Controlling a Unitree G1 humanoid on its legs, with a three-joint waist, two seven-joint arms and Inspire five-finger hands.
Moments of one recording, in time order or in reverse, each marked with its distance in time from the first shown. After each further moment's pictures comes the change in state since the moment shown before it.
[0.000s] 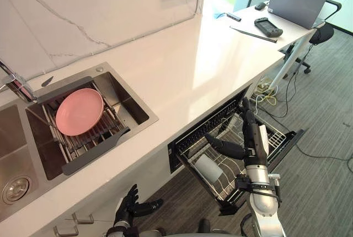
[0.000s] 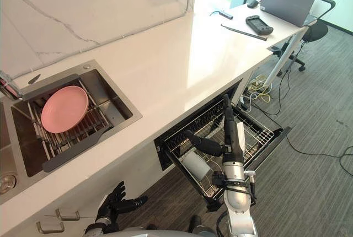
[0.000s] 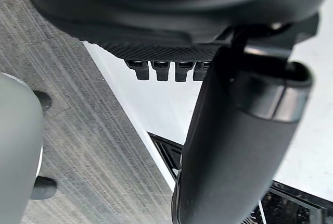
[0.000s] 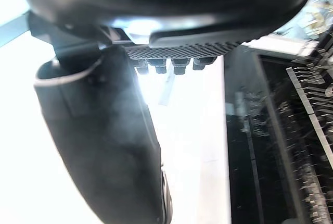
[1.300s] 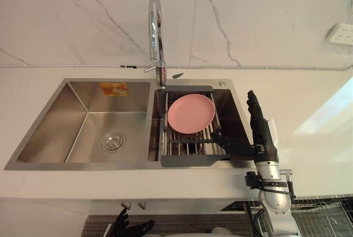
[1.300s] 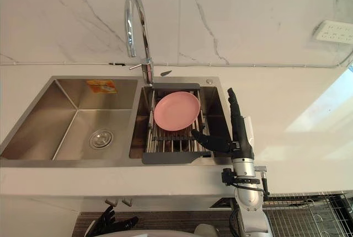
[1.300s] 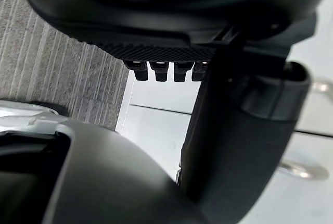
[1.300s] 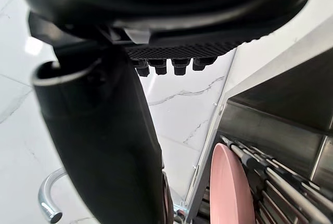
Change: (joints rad) left arm 0.132 0.012 0.091 0.026 -0.018 0.006 -0.063; right arm -0.010 -0.123 -0.037 -0.048 0.022 0.025 -0.016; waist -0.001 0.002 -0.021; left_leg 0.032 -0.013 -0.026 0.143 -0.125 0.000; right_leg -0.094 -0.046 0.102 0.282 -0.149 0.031
